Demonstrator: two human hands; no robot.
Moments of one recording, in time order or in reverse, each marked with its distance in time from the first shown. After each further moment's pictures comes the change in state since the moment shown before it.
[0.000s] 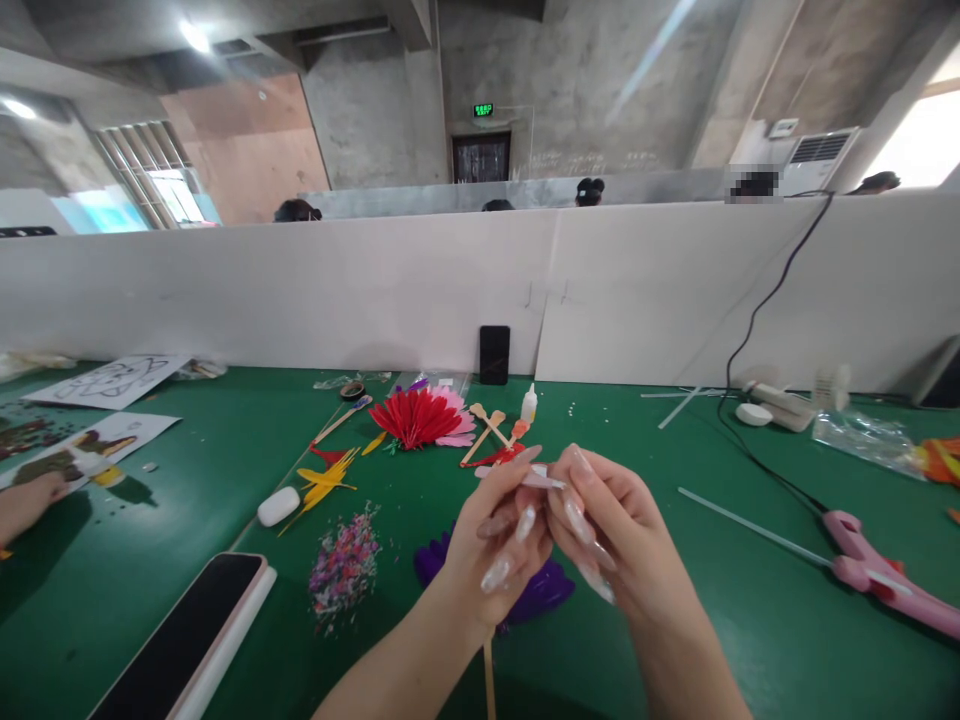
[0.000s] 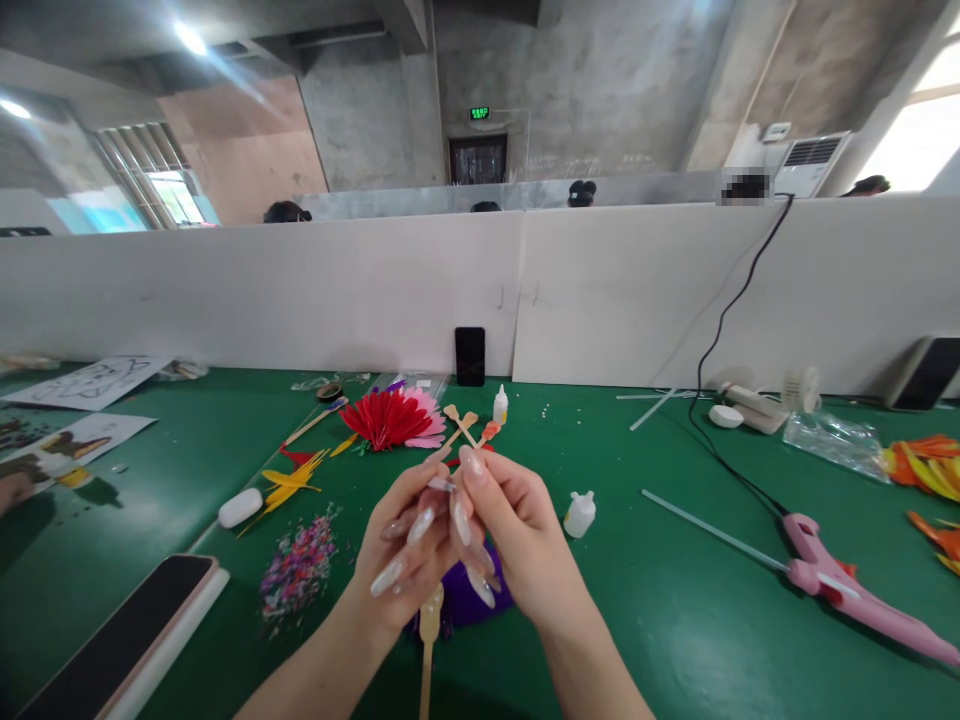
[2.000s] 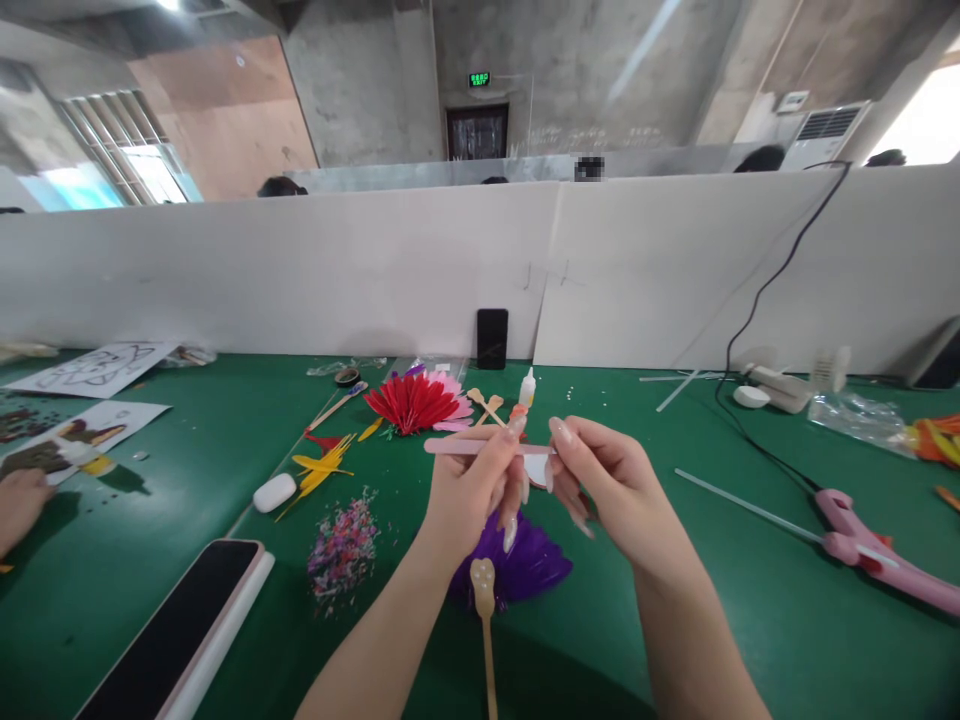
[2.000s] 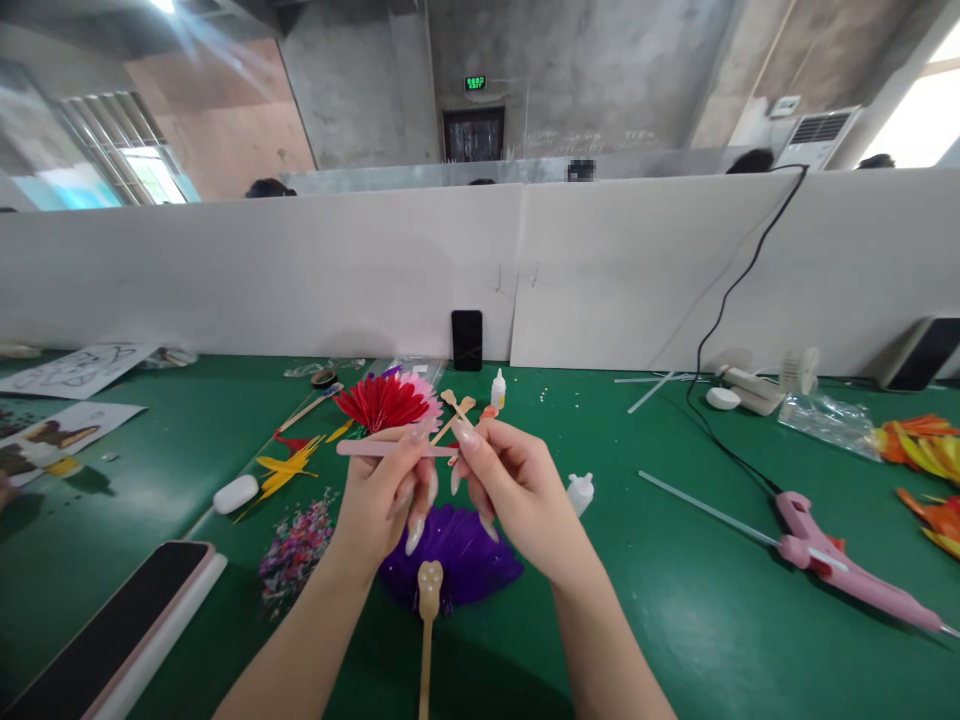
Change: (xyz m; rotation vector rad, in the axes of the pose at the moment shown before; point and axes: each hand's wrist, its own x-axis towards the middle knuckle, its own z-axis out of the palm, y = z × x) left_hand 0.007 0.015 -0.010 0.767 0.068 0.483; right_hand 0.009 0.001 -0.018 -0.395 0.127 0.015
